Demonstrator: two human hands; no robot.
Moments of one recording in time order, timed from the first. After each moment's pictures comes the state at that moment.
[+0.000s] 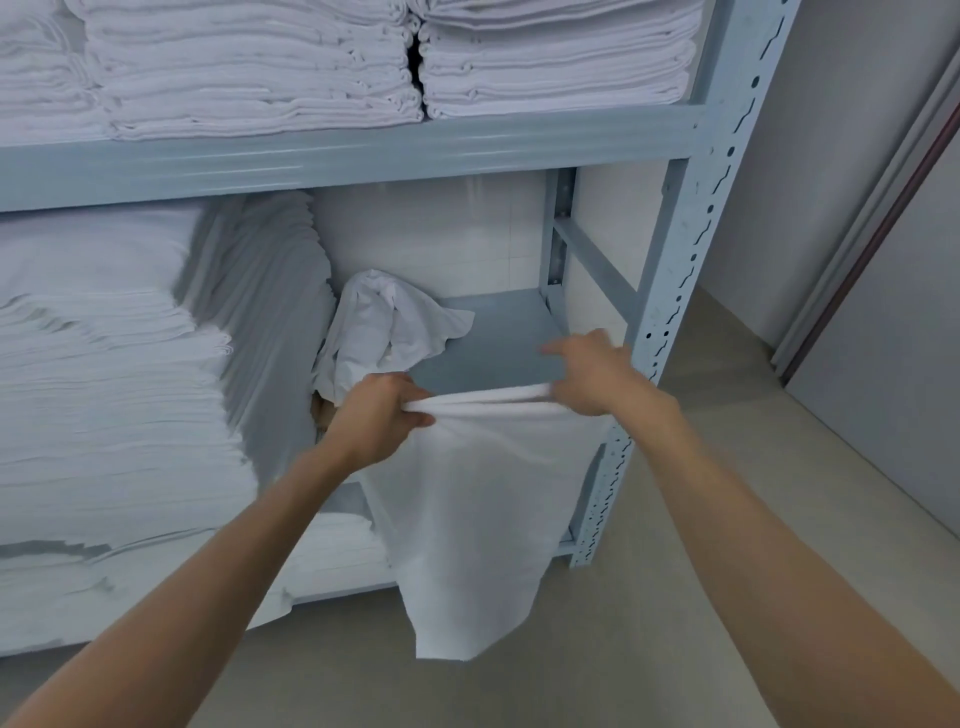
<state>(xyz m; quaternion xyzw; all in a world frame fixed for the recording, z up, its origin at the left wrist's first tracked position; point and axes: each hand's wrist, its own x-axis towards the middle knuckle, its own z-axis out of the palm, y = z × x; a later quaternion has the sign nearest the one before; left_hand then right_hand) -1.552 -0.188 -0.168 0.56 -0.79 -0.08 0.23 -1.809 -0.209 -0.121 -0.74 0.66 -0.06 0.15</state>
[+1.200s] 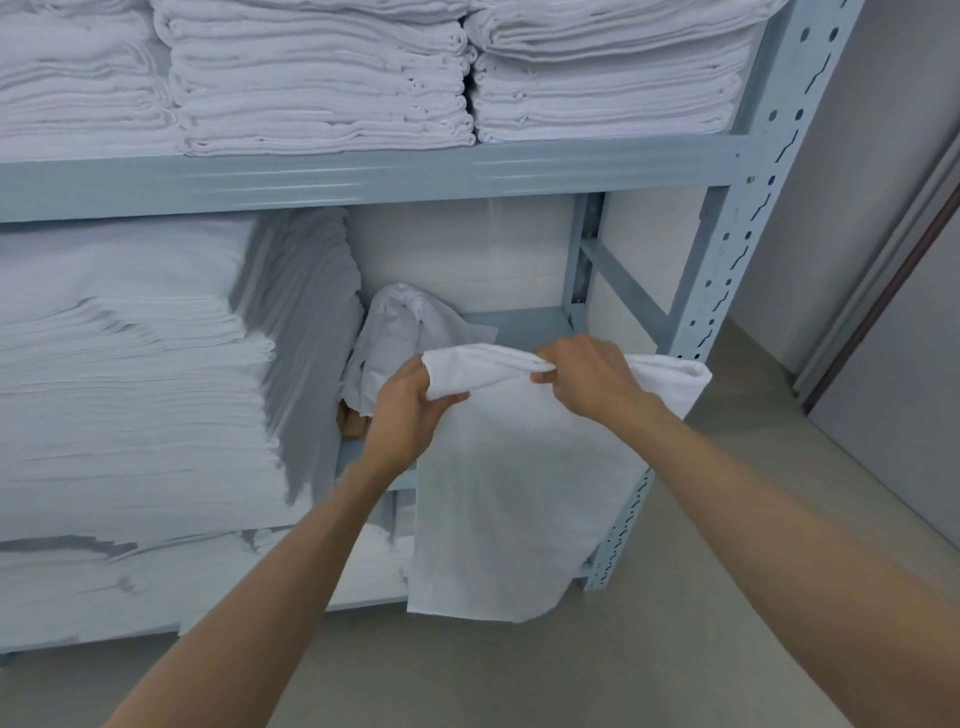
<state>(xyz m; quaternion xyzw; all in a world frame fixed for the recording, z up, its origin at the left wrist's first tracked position) -1.548 -0.198 -0.181 0.54 -0.67 -0.15 0.49 -1.771 -0.229 -0.122 -0.82 0.56 -0.11 0.01</state>
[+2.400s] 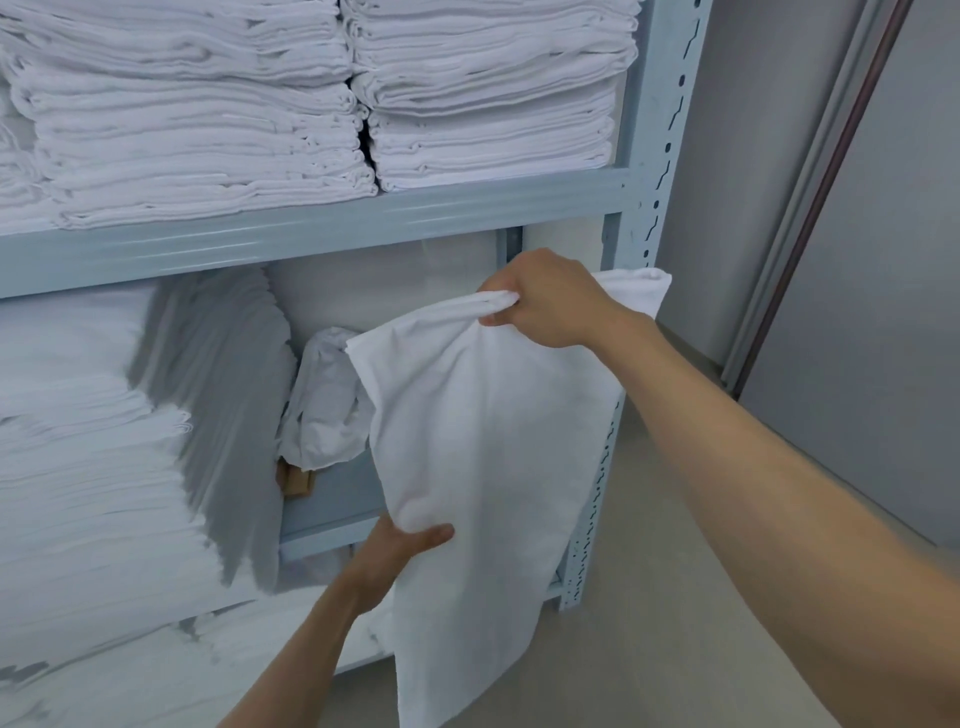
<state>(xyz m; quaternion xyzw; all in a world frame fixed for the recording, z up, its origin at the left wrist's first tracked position) -1.571 -0.166 -0.265 0.50 -0.46 -0.63 0.38 -1.809 -0.232 -0.014 -0.82 0.52 -0.23 0.01</state>
